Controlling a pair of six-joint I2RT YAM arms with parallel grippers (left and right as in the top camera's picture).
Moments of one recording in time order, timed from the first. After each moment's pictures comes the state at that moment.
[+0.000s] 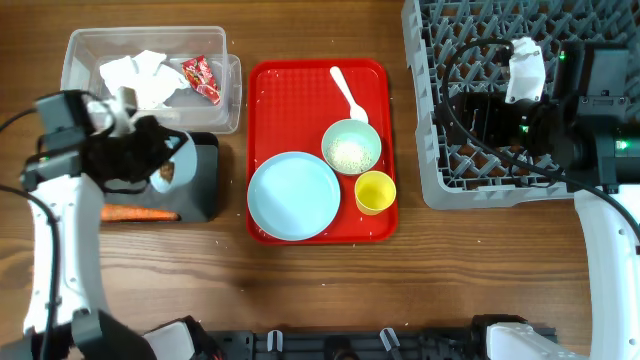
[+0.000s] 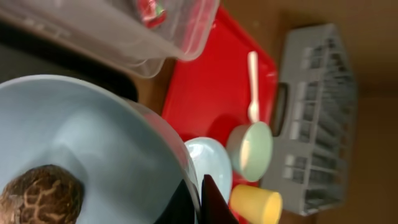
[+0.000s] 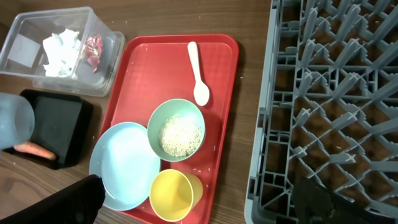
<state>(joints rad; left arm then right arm) 0.36 1.43 1.11 -0.78 0.72 -0.29 -0.01 1.32 1.48 -1.06 -0.40 0.02</state>
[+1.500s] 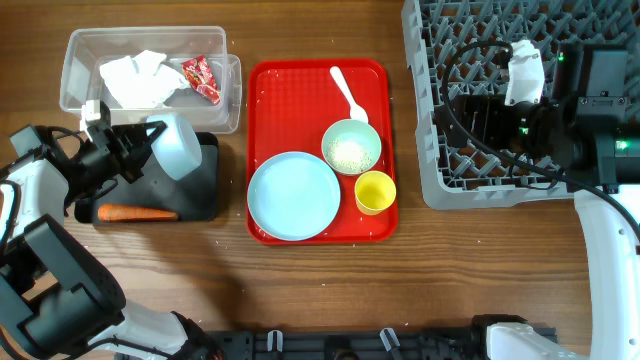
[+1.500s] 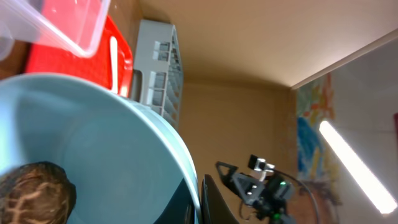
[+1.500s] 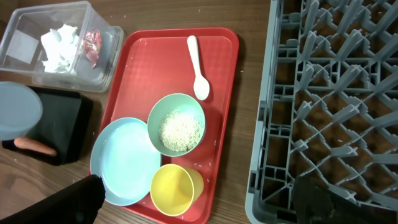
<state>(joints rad) 0.60 1.76 1.11 -0.83 1.52 -0.19 -0.01 1.32 1.48 -1.08 -0.40 0.02</state>
